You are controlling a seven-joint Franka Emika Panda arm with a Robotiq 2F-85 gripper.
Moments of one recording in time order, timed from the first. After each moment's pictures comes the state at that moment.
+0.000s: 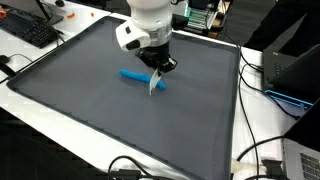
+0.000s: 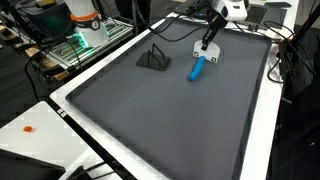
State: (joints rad) arm 0.21 0.58 0.06 -1.69 -0.01 2.11 0.23
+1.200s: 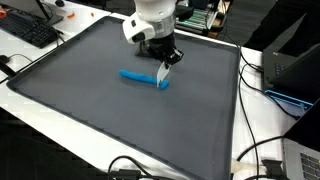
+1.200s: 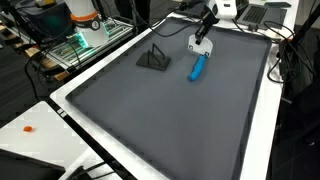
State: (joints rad) arm 0.19 0.51 0.08 -1.79 0.08 2.10 0.22
